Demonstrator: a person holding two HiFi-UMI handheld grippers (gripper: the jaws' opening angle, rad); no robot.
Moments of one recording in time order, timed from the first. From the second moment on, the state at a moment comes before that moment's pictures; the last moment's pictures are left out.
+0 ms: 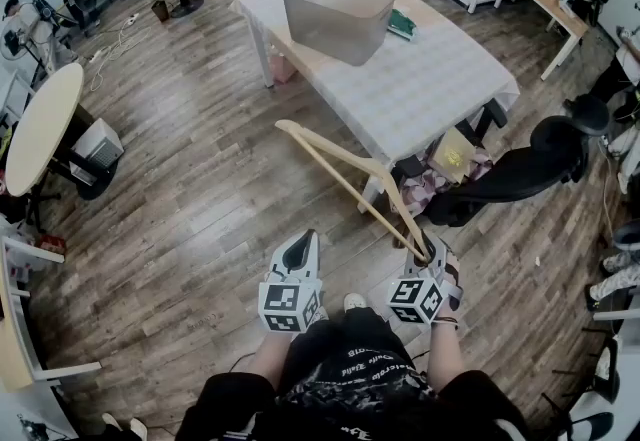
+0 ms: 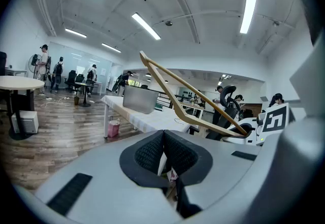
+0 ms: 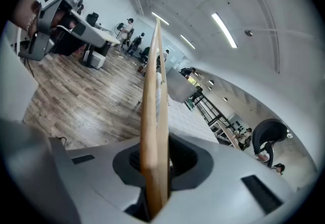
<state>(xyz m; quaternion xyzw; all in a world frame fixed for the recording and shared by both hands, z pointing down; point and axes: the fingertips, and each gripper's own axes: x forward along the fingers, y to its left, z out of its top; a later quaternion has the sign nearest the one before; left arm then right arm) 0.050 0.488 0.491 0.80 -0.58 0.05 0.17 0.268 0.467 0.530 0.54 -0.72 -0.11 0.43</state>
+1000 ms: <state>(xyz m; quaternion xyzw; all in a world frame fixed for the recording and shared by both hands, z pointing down) 0.023 0.509 0.489 0.81 -0.56 0.06 0.16 0.225 0.496 0.518 0.55 -0.73 -0.09 0.40</state>
